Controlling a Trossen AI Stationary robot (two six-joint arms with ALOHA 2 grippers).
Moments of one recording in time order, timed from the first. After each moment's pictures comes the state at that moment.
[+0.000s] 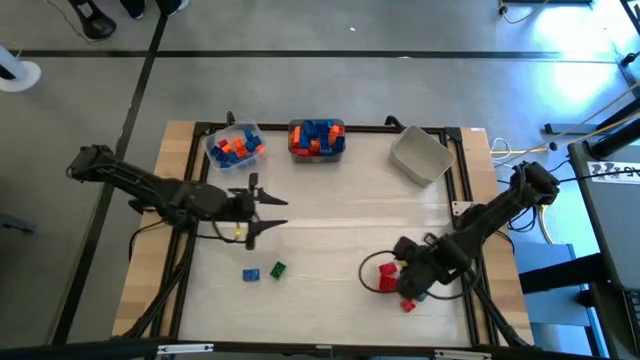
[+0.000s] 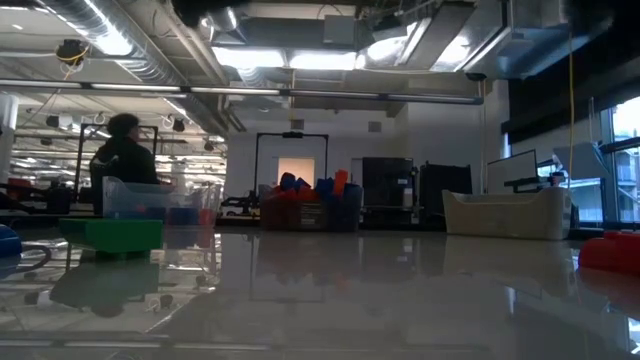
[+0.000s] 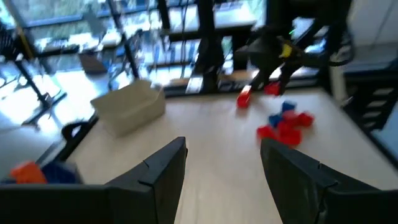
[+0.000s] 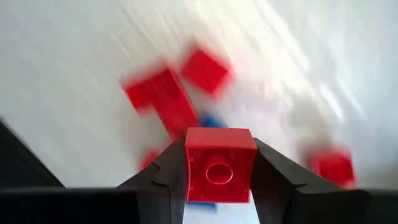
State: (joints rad) left arm -0.30 0.99 0.70 0.06 -0.40 0.03; right arm 0.69 1.49 1.12 -1.08 0.06 1.35
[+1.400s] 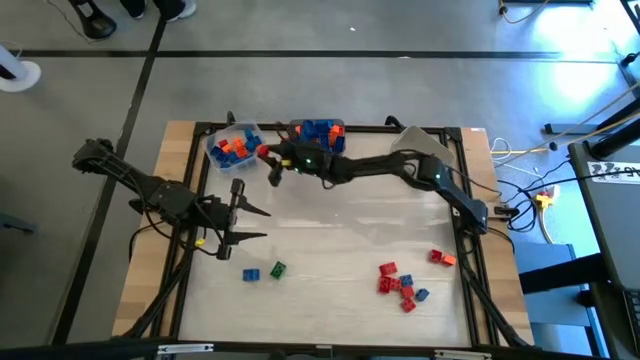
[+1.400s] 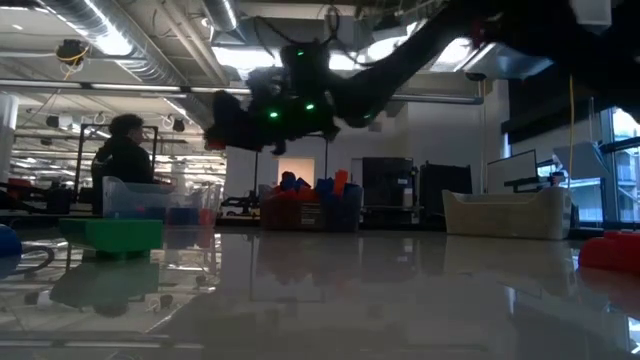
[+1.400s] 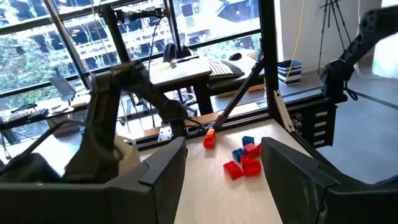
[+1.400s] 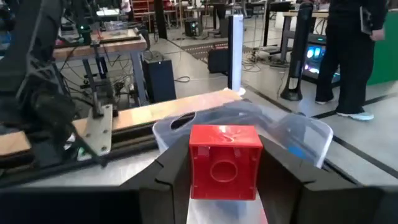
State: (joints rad) left arm -0.48 0.82 0.70 0.07 -0.40 0.19; right arm -0.23 2.35 1.68 0.58 0.08 0.07
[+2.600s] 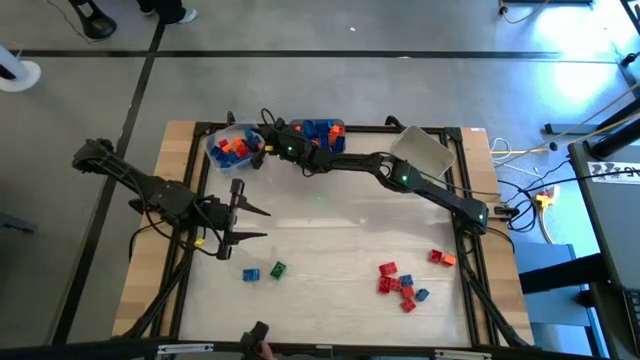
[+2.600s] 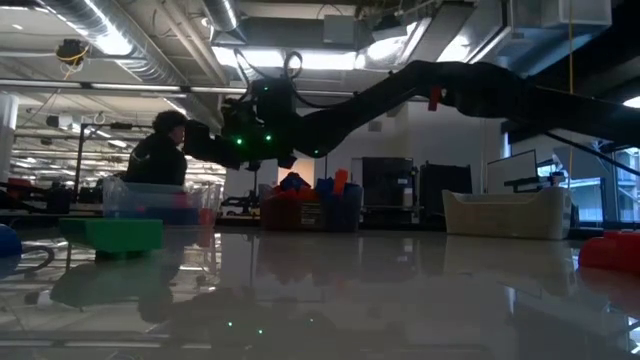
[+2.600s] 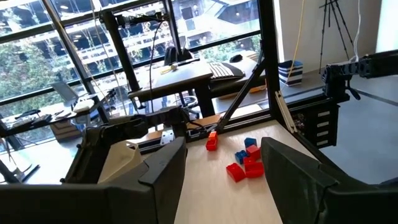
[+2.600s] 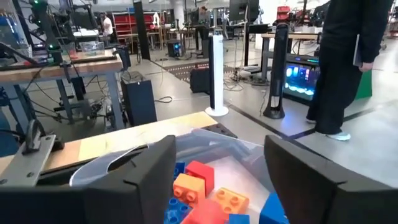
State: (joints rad) left arm -0.48 0.82 0.70 0.09 -0.41 0.22; right arm -0.31 2.77 2.34 0.45 0.09 0.05
